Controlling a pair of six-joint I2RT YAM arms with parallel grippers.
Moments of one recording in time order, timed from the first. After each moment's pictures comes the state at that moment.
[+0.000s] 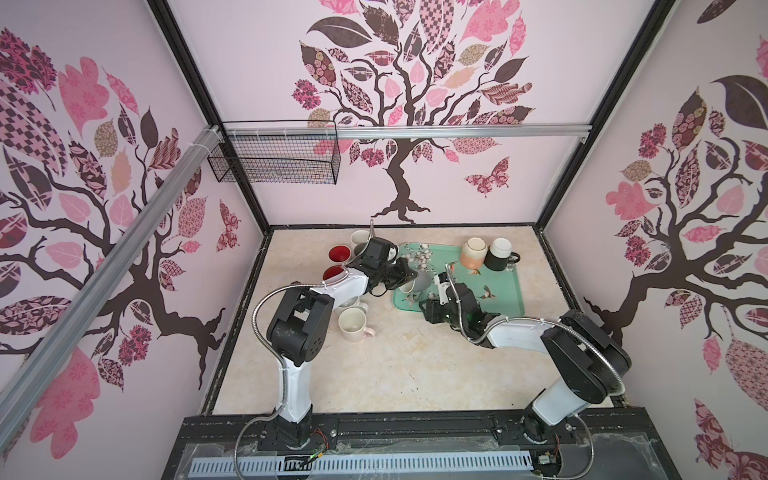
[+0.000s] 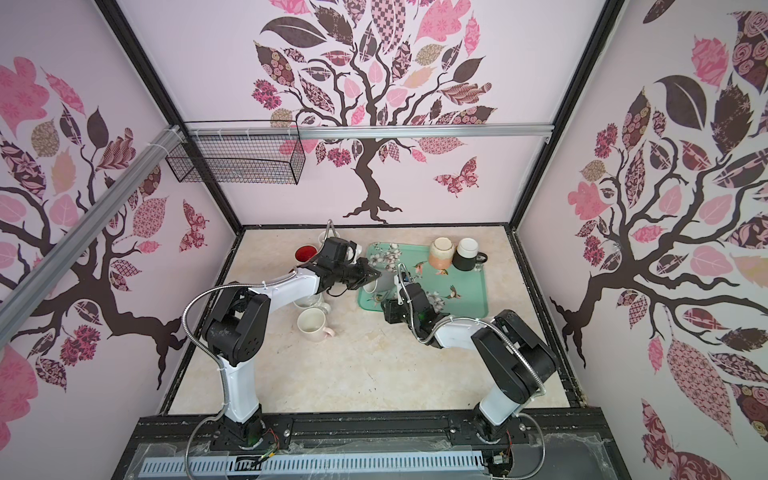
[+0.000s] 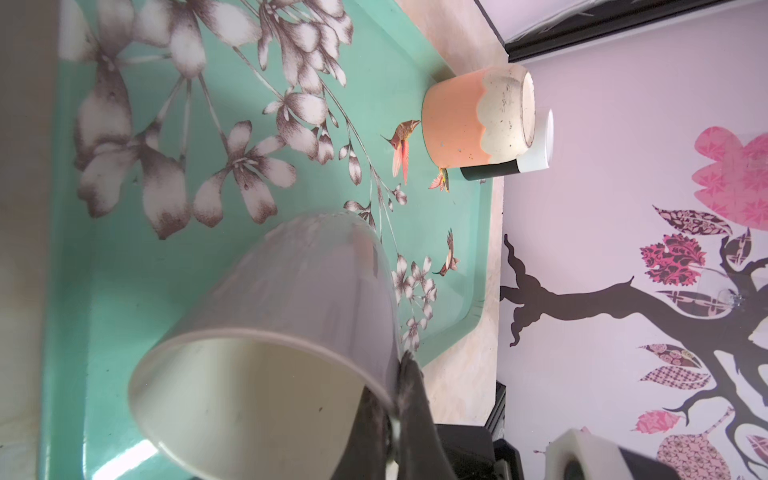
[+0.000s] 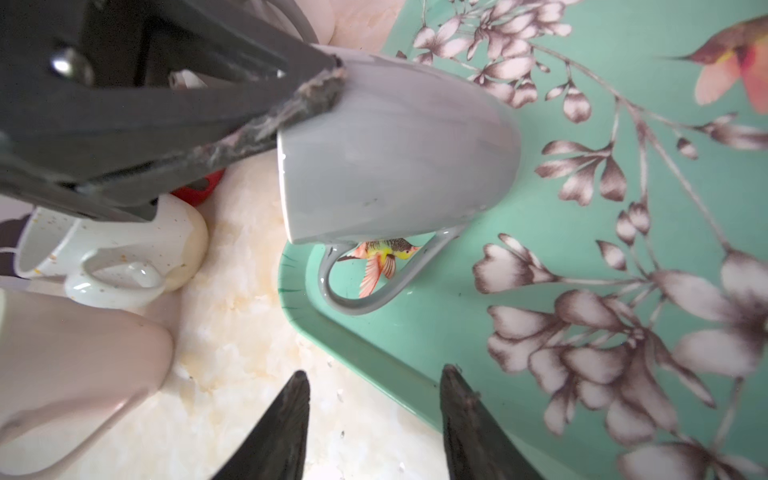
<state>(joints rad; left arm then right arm) -0.48 1.98 1.37 -0.09 0.53 -0.90 0.62 1.62 0.67 0.38 -0.01 0.45</state>
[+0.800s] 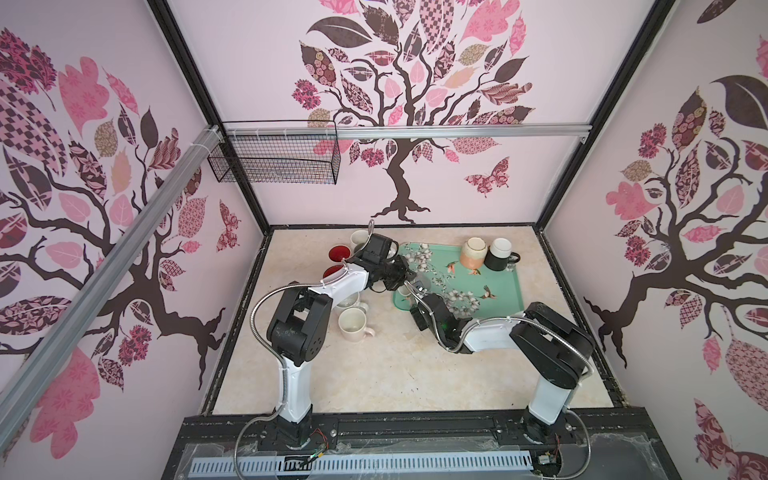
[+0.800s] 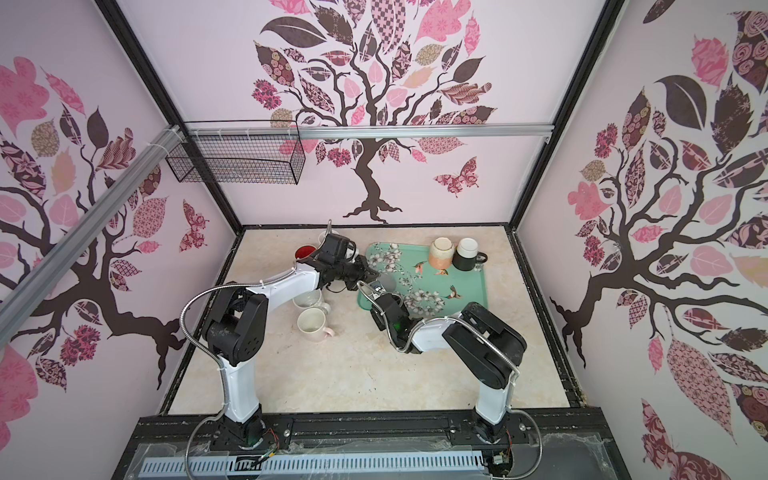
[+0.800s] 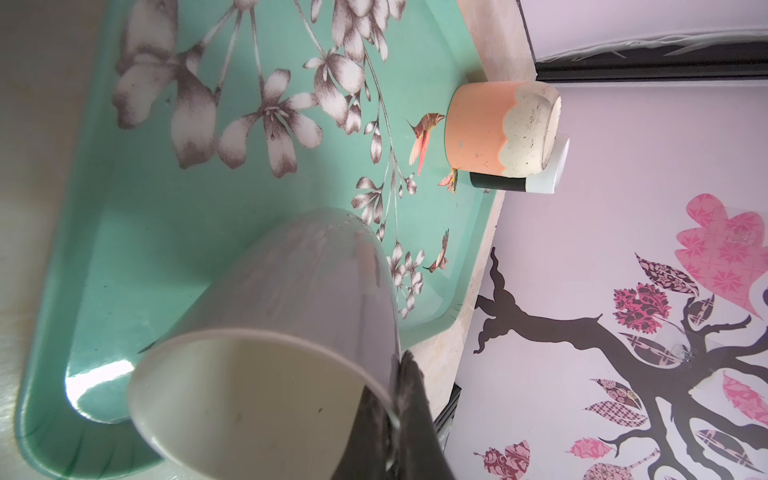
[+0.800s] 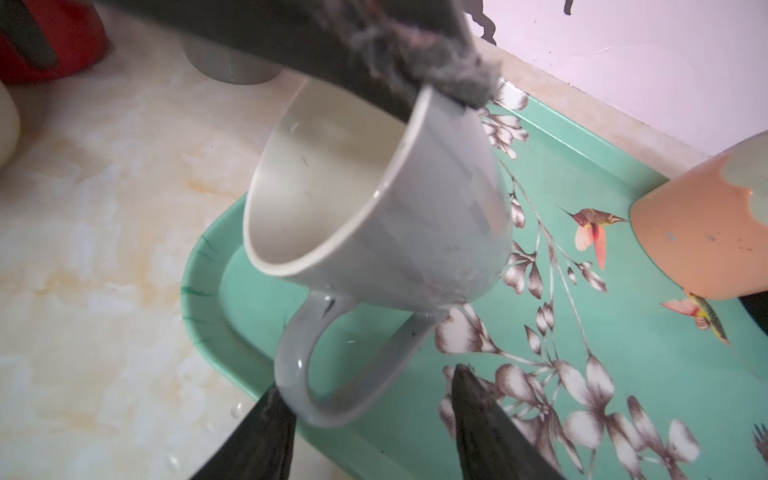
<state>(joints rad) -0.48 1.98 1.43 -0.22 0.55 -1.07 0.82 1.81 0.78 0.41 0.47 0.03</state>
